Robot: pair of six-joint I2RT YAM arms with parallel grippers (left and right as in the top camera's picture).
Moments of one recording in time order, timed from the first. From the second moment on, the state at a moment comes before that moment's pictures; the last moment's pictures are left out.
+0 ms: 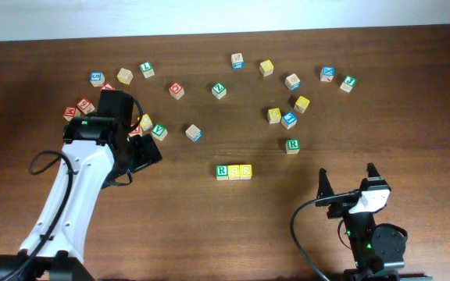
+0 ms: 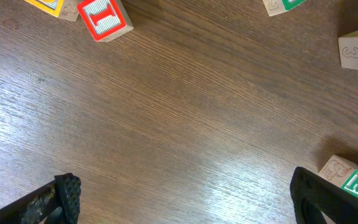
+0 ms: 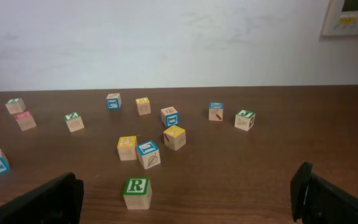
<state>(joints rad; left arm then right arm) -0.09 1.53 1.24 -1.14 -0.06 -0.54 0.02 0.01 0.01 -0.07 -0.05 0.06</state>
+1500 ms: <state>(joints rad) -0.09 1.53 1.24 -1.14 -0.06 -0.54 0.02 0.01 0.01 -0.07 -0.04 0.04</state>
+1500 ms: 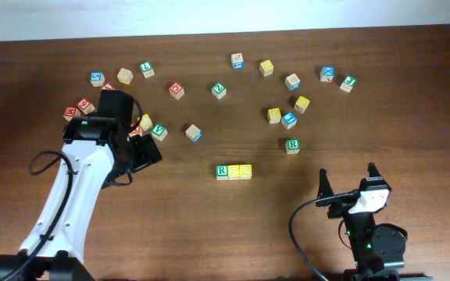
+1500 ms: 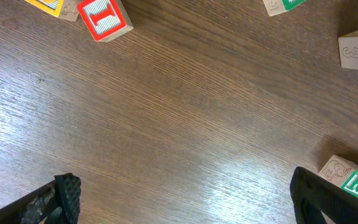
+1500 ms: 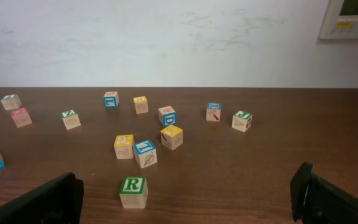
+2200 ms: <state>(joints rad) -0.09 1.41 1.13 -0.91 -0.05 -0.43 0.02 0.01 0.01 -0.07 -0.04 0.04</state>
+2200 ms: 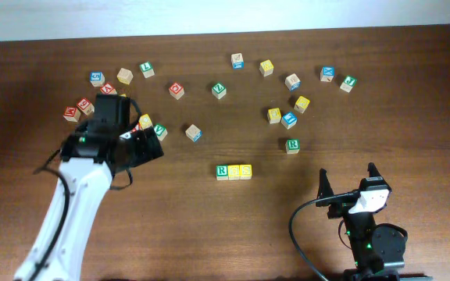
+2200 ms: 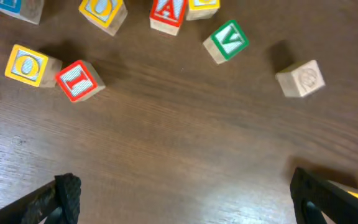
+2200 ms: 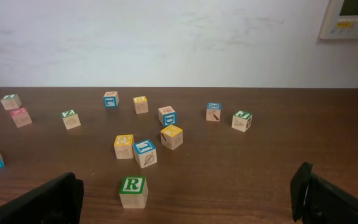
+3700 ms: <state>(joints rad) -0.06 0.15 0.38 -0.54 -0.05 -0.05 0.02 0.01 0.01 -0.07 -0.04 0.04</state>
